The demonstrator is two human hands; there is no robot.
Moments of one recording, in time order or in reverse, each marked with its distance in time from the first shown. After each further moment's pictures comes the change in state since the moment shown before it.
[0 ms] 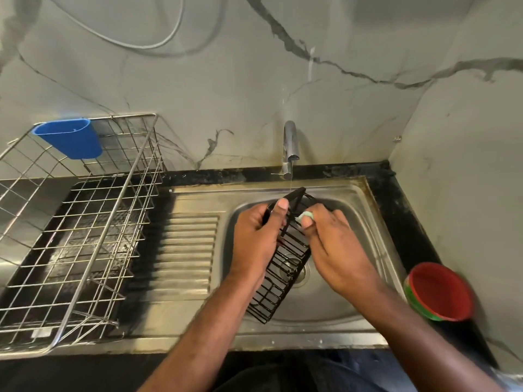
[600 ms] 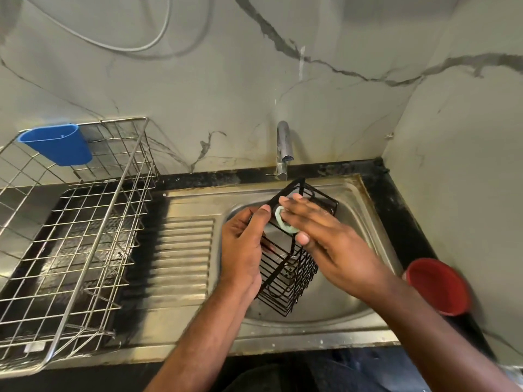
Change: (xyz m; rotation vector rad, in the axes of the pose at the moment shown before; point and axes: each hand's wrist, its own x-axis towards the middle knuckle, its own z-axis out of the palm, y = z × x) left_hand -0.004 0.000 -0.002 -0.332 0.068 -0.102; right_hand 0.002 0.019 -0.009 0.077 -0.059 -0.404
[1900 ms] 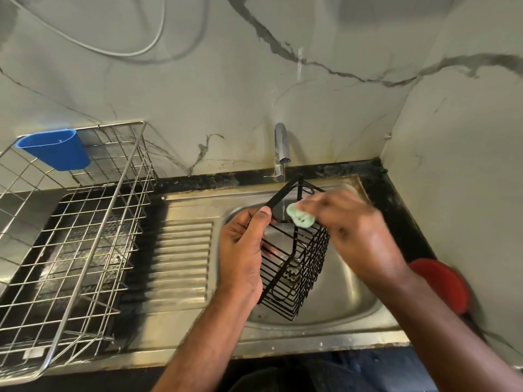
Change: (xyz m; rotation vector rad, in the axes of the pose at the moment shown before) left_hand -0.004 -0.001 0.000 -0.018 0.017 -0.009; right_hand 0.005 -0.005 -0.027 -0.208 0.297 -0.022
